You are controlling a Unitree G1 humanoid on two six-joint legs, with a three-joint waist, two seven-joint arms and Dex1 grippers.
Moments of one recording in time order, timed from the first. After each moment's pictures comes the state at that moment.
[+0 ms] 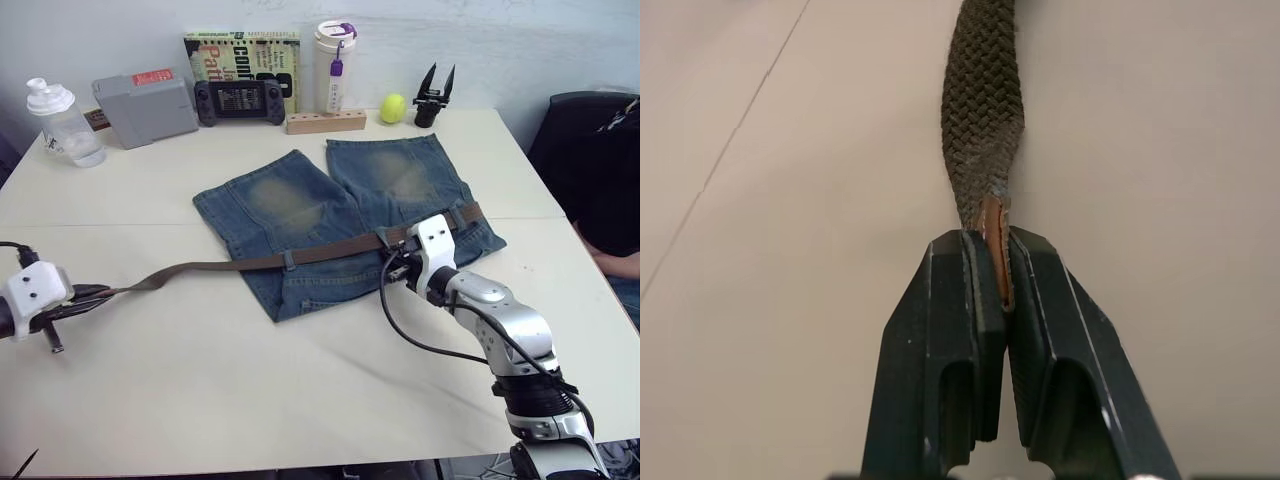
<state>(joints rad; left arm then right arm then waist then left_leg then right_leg) -0.18 1.11 0.30 0.72 -0.23 -0.43 -1.14 -0.42 -0.40 0.07 -0.15 0.33 0.74 0.35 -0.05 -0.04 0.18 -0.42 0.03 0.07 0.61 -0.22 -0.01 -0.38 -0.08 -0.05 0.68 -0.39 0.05</state>
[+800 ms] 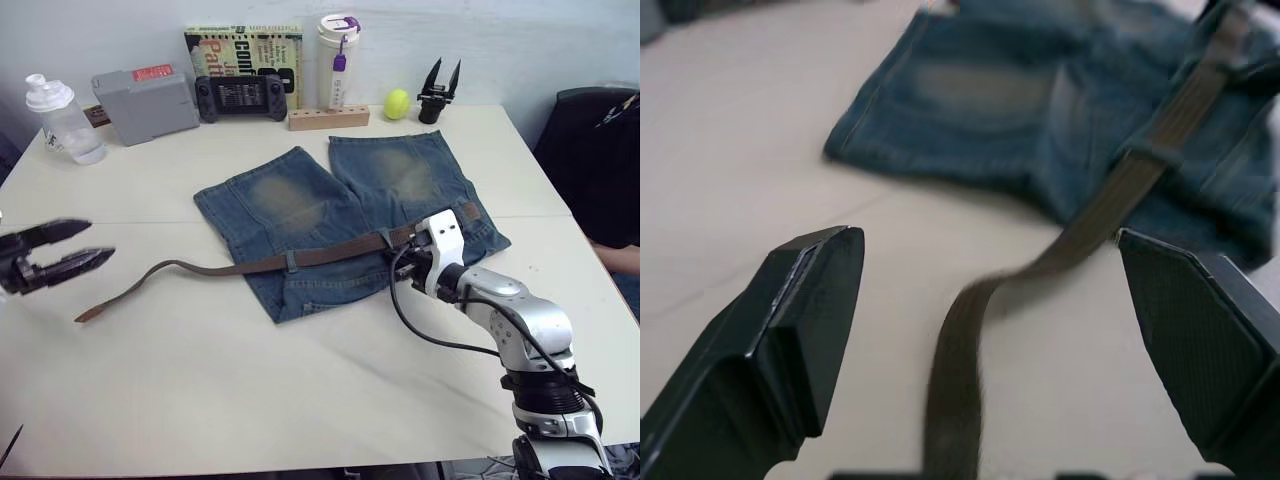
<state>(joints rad) -0.36 1.10 0.44 0.32 -0.69 0.50 -1.23 -0.44 -0.43 -0.03 -0.26 0.44 0.94 0.44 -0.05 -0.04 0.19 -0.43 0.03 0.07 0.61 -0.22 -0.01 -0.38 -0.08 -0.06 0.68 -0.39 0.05</state>
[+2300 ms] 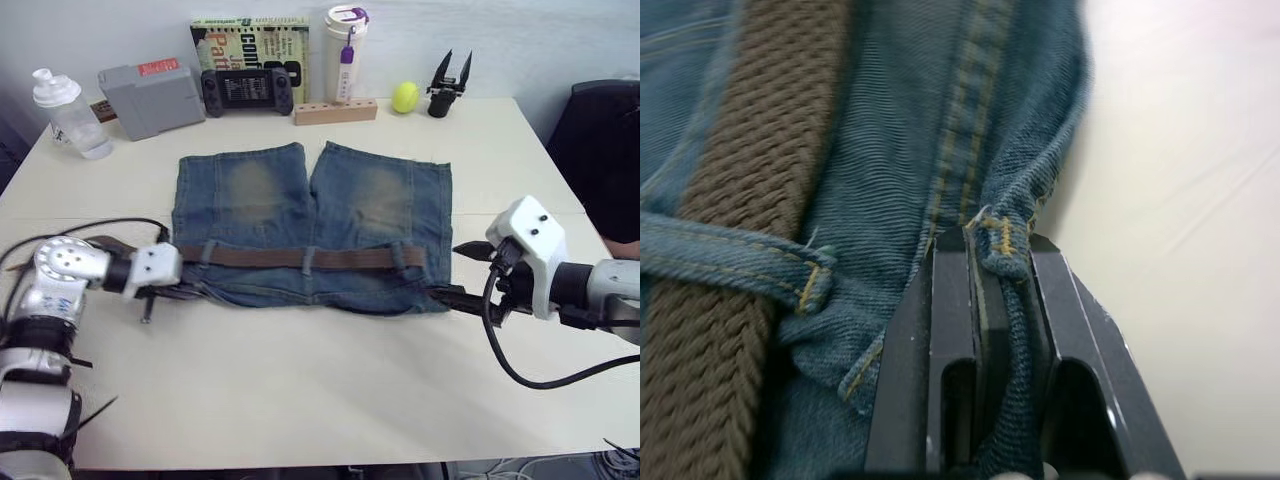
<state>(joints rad) -0.71 0.93 -0.16 0.86 -0.16 -0.47 -1.42 -0.37 -0.97 -0.31 -0.70 0.80 1.29 0.64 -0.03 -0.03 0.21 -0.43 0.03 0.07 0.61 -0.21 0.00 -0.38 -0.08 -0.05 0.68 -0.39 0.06</state>
